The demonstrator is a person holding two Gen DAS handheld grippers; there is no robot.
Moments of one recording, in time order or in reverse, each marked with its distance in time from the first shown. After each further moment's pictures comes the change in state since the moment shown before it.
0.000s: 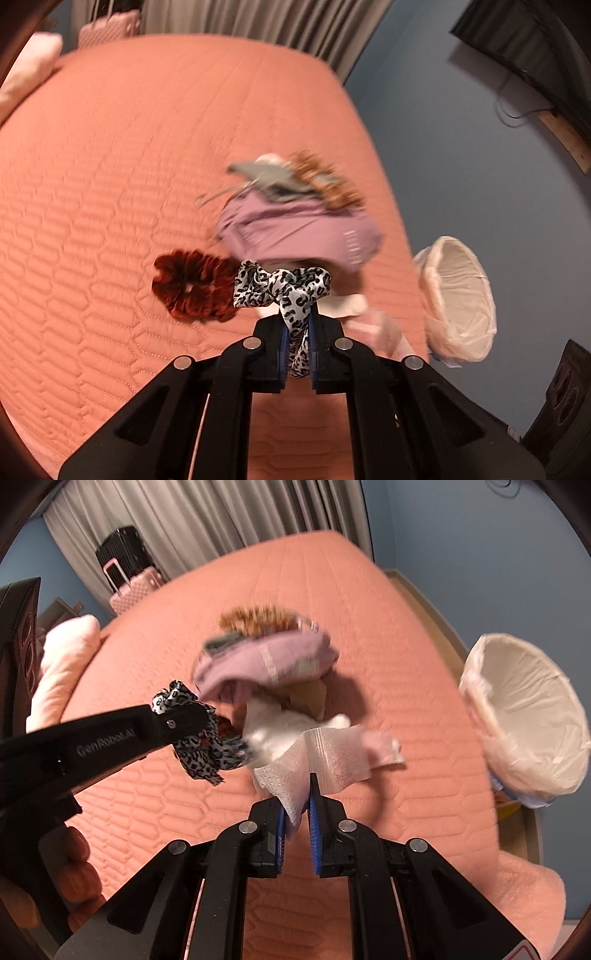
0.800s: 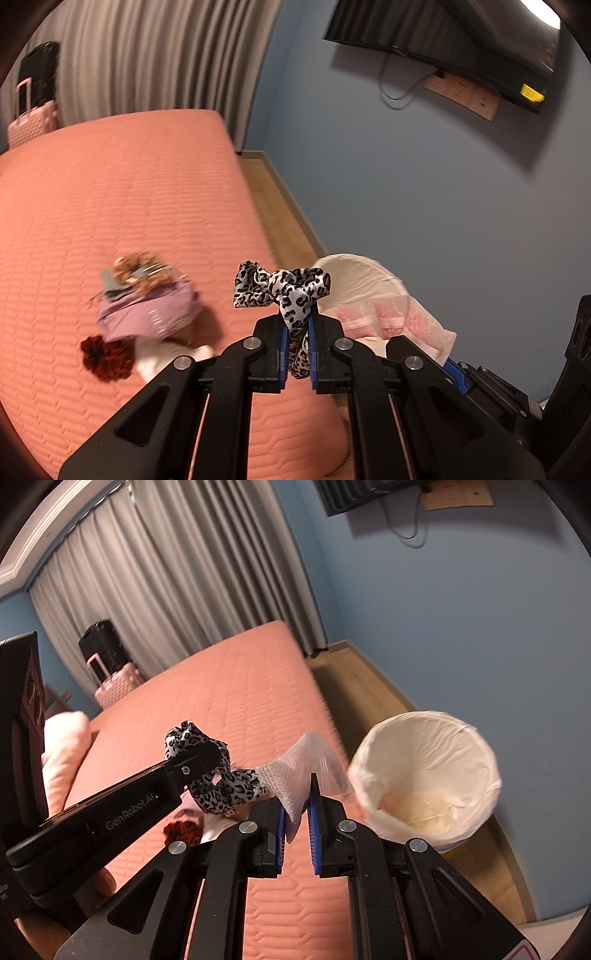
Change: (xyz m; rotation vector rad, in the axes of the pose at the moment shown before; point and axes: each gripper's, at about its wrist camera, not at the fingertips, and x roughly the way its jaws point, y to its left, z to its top) left arm -0.032 -0.179 0.002 0.299 -0.126 -0.152; right arm -0.151 -0.113 0.029 0.164 -0.302 -0.057
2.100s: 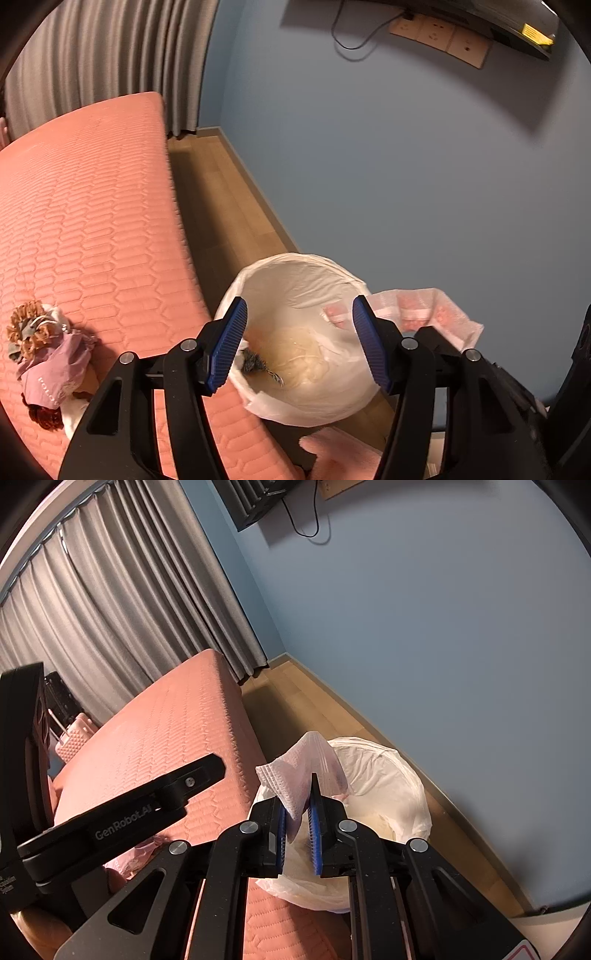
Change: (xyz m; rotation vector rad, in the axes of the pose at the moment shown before) left arm 0.108 -0.075 0.035 0.067 0.124 -0.074; right arm 0.034 -0.125 0.048 0.170 -0.041 -0.134
